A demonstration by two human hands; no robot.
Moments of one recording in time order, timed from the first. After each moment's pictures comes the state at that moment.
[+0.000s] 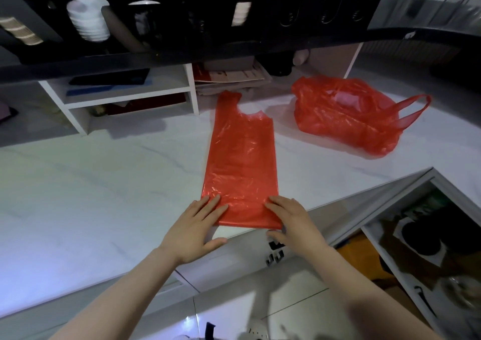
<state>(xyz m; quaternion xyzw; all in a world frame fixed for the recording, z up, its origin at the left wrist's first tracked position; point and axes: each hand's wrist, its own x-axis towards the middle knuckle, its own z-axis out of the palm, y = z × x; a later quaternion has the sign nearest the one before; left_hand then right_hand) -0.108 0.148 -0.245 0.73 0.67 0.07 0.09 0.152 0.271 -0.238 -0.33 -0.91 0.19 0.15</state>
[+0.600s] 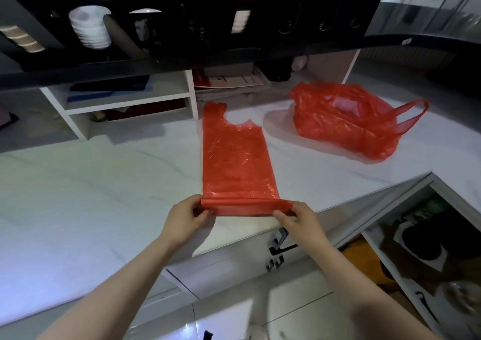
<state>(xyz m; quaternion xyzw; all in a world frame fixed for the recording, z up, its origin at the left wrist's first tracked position) -0.110 0.167 -0.216 0.50 0.75 0.36 0.25 0.146 0.278 -0.227 -0.50 -0.75 0.39 0.22</state>
